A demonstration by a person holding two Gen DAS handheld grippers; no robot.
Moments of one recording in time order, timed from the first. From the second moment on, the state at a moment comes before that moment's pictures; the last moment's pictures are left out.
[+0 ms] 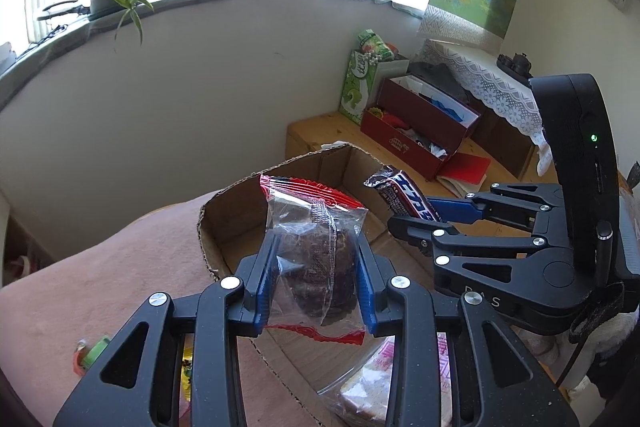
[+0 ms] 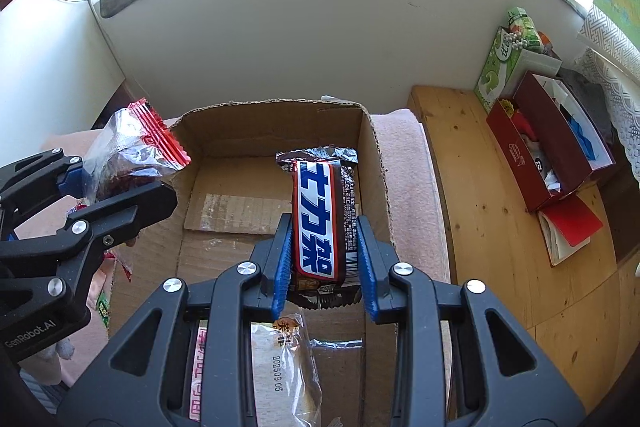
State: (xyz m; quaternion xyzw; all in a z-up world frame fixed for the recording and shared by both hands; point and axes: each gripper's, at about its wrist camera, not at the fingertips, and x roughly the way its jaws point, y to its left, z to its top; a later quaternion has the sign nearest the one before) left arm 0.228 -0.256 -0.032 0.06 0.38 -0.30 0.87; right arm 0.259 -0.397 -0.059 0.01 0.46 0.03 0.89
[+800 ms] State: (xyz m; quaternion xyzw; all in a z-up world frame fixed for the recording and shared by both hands) left arm 0.209 -0.188 -0.005 0.04 0.34 -0.26 0.90; right arm 0.208 -0.345 0.005 -0.04 0.39 0.03 0.92
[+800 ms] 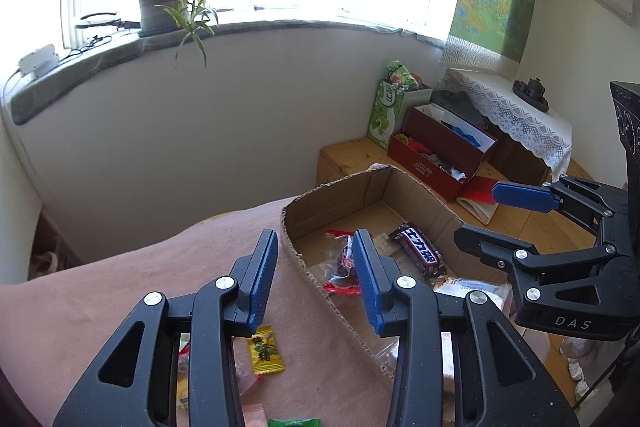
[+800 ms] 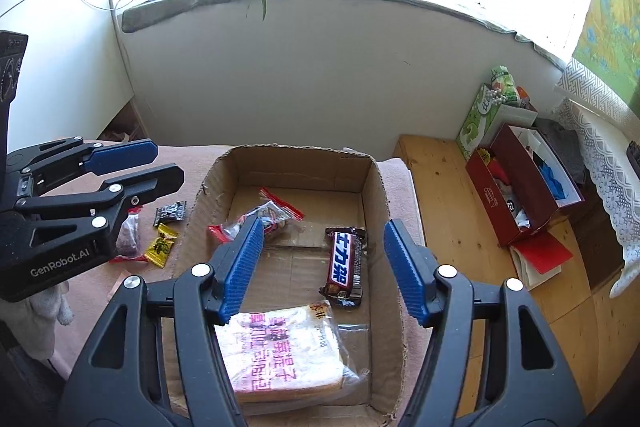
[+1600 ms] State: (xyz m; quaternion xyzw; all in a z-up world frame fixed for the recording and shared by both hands) left arm 0.177 -0.030 -0.050 0.00 0.39 -0.16 0.91; right arm 0.201 -0.147 -0.052 -0.12 0.43 0.16 0.88
